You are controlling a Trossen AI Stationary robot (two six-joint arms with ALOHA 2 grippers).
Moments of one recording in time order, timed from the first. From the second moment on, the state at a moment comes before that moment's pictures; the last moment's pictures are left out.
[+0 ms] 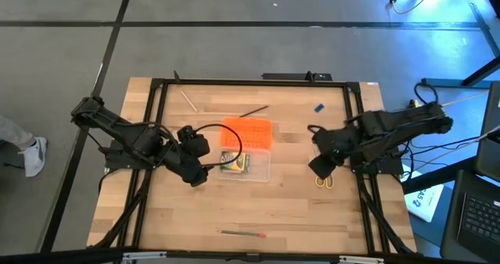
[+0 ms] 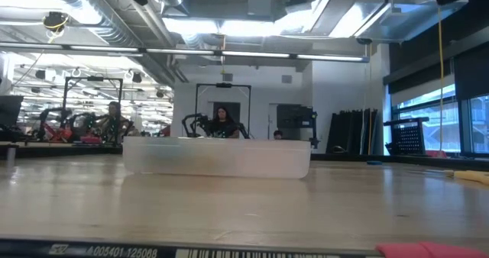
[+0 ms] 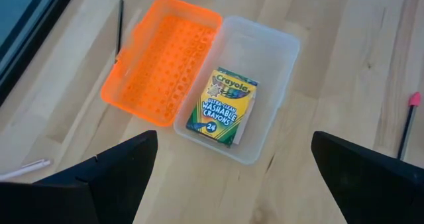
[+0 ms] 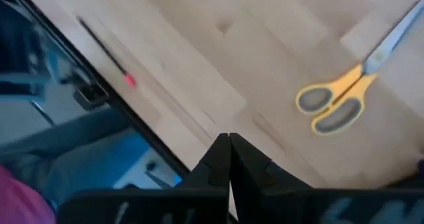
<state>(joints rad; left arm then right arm) -0.46 1.31 1.34 -1.13 -0.51 -0.73 0.30 1.26 1.31 -1.24 -0.19 1.18</state>
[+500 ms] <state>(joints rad) -0.46 1.31 1.34 -1.14 -0.57 -0.72 0.30 1.51 1.31 -1.24 -0.44 1.00</state>
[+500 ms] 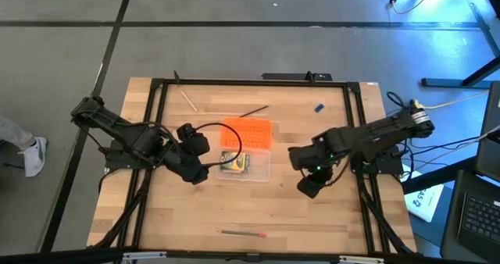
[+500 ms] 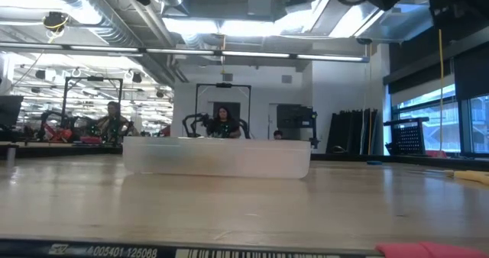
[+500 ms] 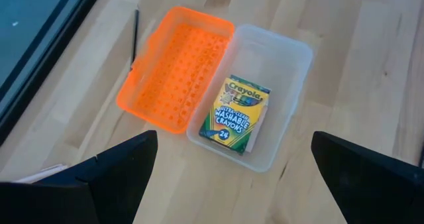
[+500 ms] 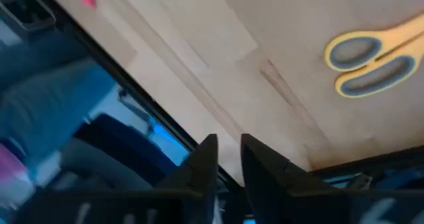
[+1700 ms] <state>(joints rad) -0.46 1.31 1.34 -1.14 -0.56 -0.73 0.25 1.66 0.91 -0.97 -0.33 1.12</state>
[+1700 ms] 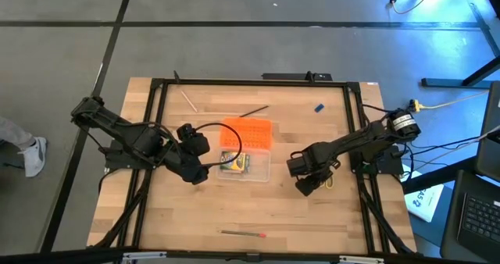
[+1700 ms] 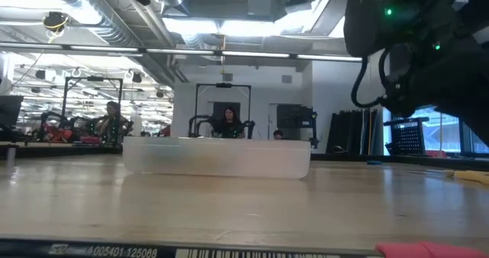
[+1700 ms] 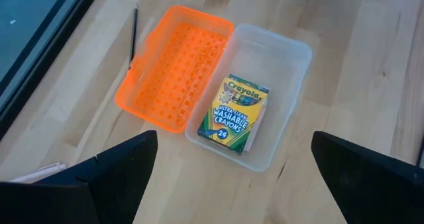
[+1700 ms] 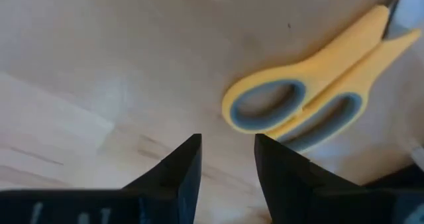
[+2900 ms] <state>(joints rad) -0.46 1.31 1.34 -1.14 -0.56 -0.73 0.25 1.65 0.77 -0.77 -0.33 1.12</state>
